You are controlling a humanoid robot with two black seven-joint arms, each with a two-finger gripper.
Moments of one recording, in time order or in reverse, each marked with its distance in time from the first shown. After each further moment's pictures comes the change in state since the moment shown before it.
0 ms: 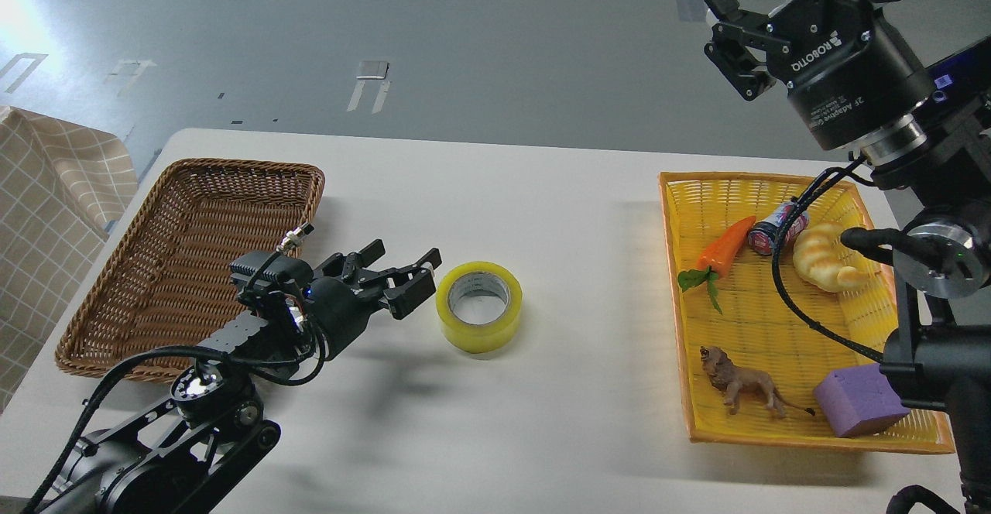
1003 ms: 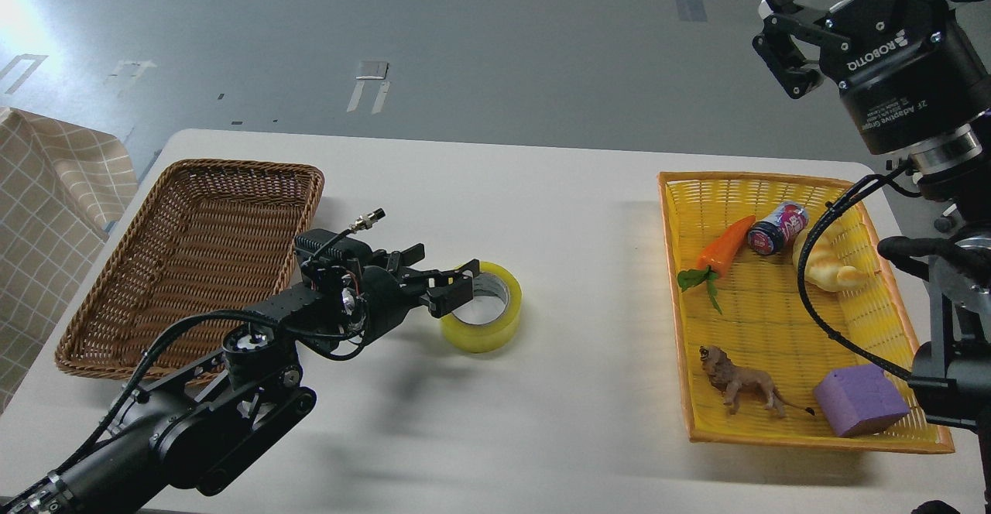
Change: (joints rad) left arm -0.187 -0.046 0.109 0.142 0.000 -0.118 0.000; right arm -0.051 -0.021 0.075 0.027 0.093 0.000 0.000
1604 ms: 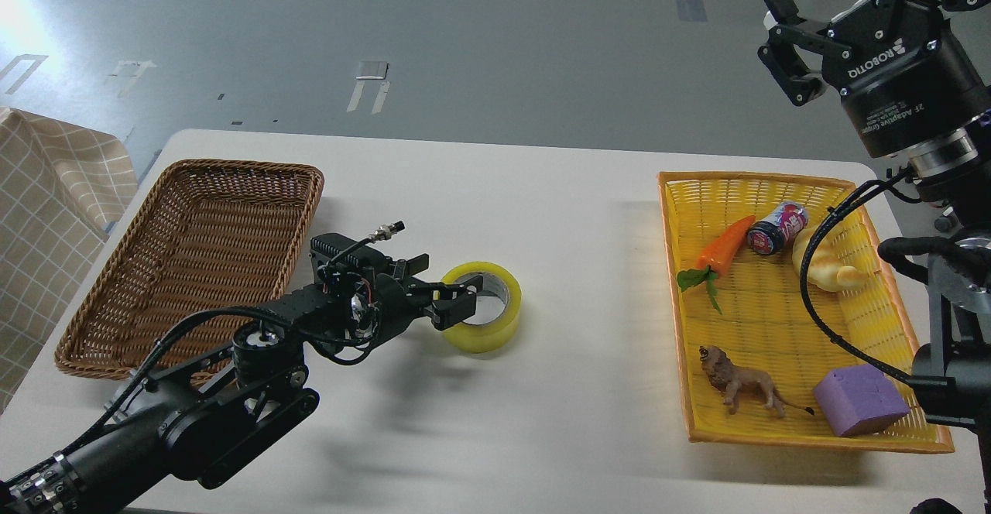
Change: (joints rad) left arm -0.054 0.027 0.103 0.049 0.000 -0.002 -0.003; right arm -0.001 -0.001 0.015 -0.053 0.001 0.000 0.002
